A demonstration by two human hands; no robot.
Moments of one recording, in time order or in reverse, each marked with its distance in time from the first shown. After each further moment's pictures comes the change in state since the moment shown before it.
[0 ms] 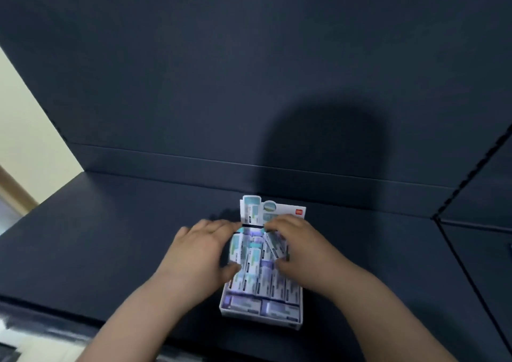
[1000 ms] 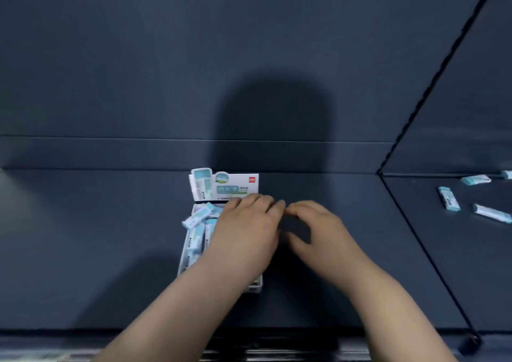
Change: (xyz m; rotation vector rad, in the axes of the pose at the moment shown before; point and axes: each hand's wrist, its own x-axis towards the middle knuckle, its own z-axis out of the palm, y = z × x) left_hand 0.033 0.102 0.038 0.068 0.110 0.336; right_hand -0.075 0.040 -0.007 0.057 0.305 0.165
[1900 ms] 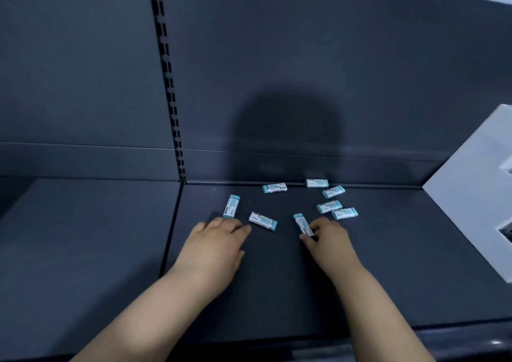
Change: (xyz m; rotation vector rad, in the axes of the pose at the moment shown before) left_hand 0.164 0.353 0.067 -0.078 -0.204 -0.018; right_hand -0.125 0.364 -0.267 -0.221 0.122 0.600
